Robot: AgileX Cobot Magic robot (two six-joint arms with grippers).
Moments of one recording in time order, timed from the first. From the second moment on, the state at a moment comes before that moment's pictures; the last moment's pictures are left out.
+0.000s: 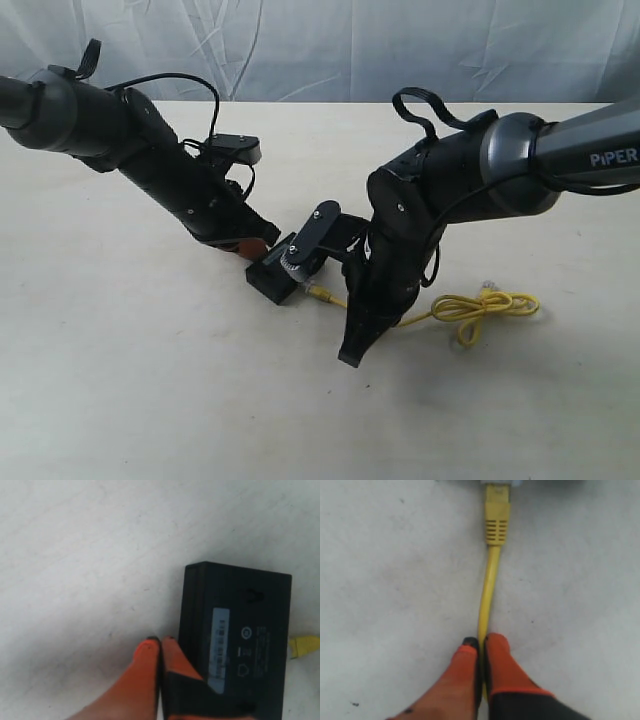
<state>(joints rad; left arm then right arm) -0.37 2.11 -1.28 -0.74 0.67 0.77 0.71 1.94 -1.09 -0.02 0.62 -0.43</state>
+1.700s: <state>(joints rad) -0.37 2.11 -1.28 -0.73 0.67 0.77 0.71 1.94 -1.09 -0.14 0.57 -0.38</state>
